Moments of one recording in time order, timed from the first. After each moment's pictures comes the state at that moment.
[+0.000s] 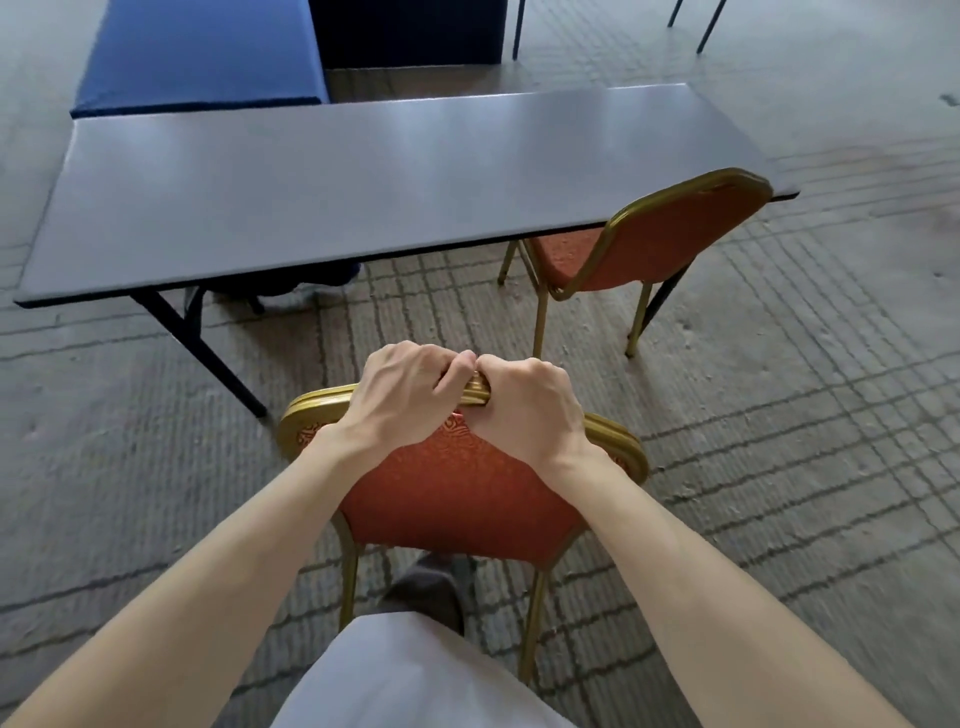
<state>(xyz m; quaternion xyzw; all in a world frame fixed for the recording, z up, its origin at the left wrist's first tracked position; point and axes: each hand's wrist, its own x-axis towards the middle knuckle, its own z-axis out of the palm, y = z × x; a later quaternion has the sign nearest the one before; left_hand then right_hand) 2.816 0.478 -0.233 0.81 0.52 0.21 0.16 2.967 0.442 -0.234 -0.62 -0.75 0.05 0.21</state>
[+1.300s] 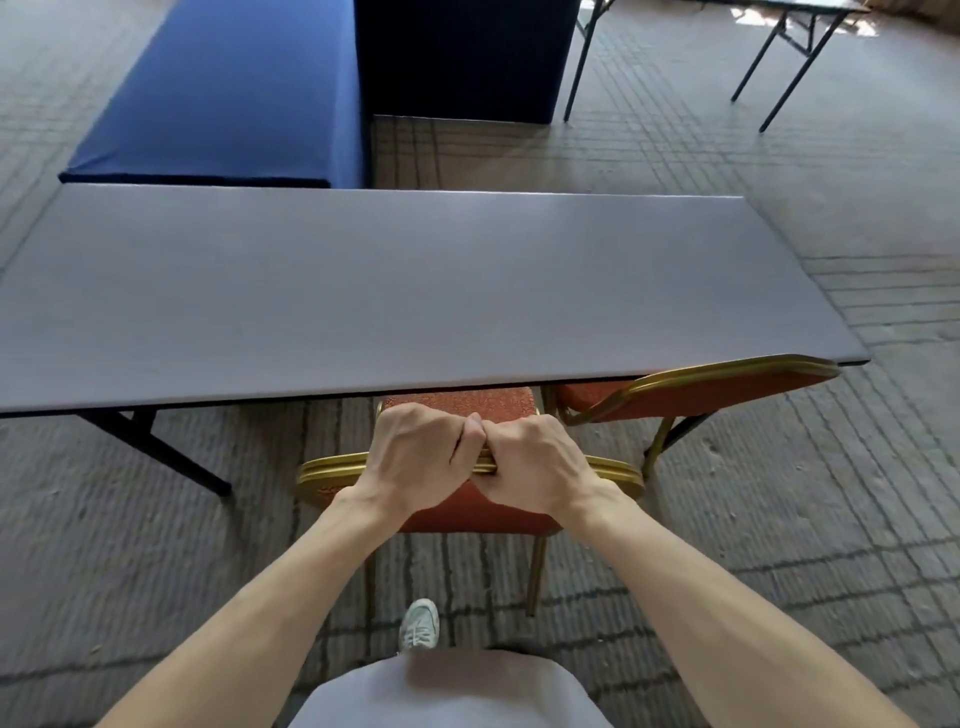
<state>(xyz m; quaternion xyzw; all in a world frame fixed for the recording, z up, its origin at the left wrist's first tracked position) 2.920 0.750 -0.258 0.79 0.56 0.24 0.03 3.079 0.750 -0.234 -0.45 -0.88 0.08 0.14</state>
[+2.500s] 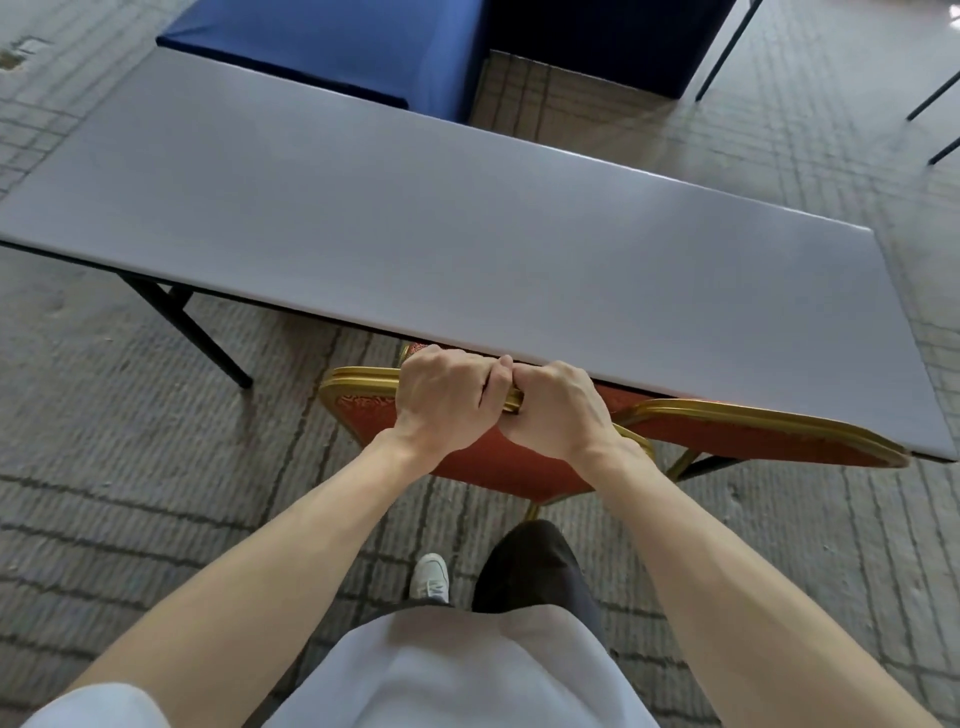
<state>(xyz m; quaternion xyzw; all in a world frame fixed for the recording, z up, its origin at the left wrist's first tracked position) 2.999 0.787 -0.289 0.67 0.69 0.27 -0.03 3.142 0.825 -0.255 -0.44 -0.89 0.14 0.08</state>
